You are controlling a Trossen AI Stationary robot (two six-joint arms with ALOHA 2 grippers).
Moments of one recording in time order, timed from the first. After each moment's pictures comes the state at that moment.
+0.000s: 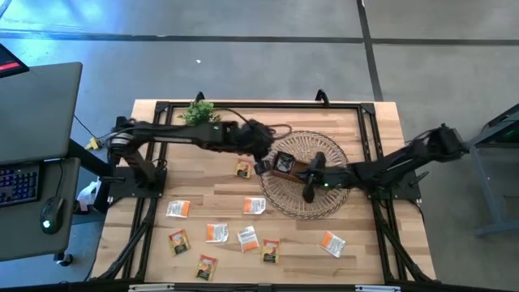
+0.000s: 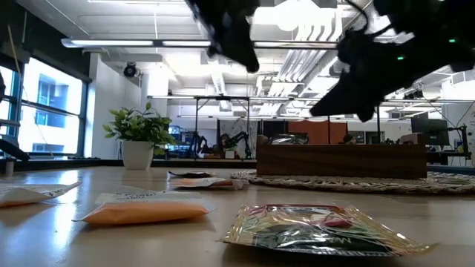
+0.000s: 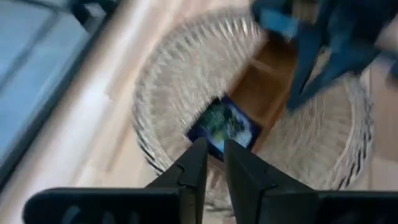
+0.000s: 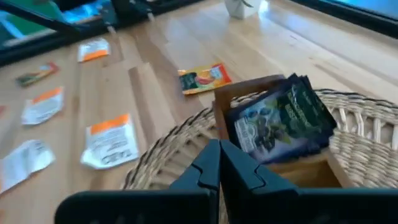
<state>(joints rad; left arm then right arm) 0.06 1.68 1.50 -0.57 -0.22 -0.13 0.18 1.32 0.39 0.47 0.44 0.44</state>
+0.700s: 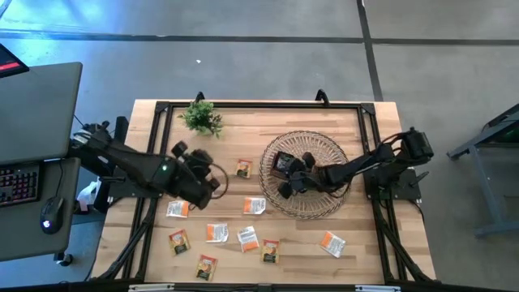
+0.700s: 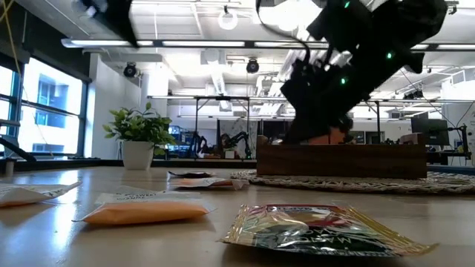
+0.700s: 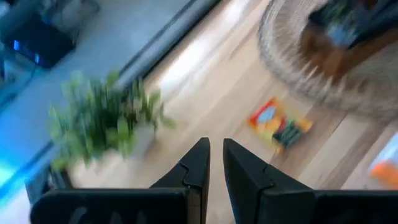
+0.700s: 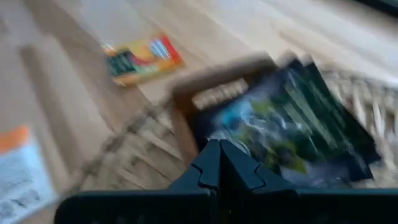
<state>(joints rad) -0.43 1.32 1.17 -1.28 -0.91 -1.03 0.13 1.67 0.70 0.16 0.59 0.62</state>
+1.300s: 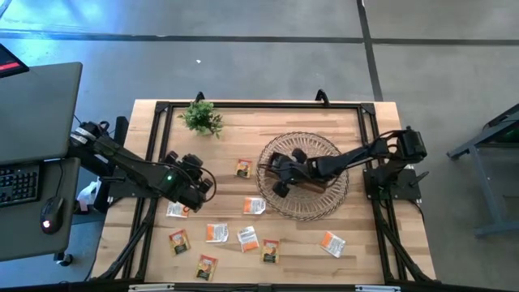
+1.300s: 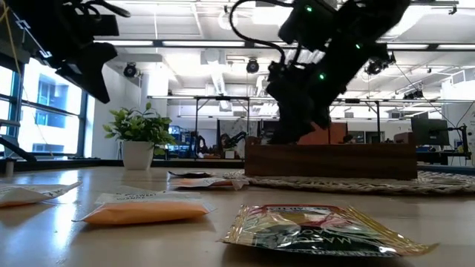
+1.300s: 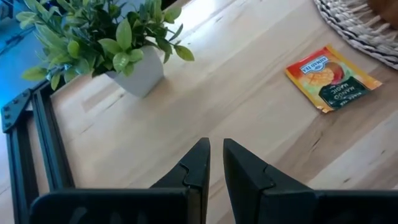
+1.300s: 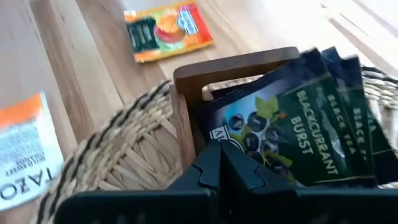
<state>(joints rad) -0.46 1.28 0.84 -1.16 -0.85 -1.33 0.07 1.72 0.90 -0.08 0.36 0.46</state>
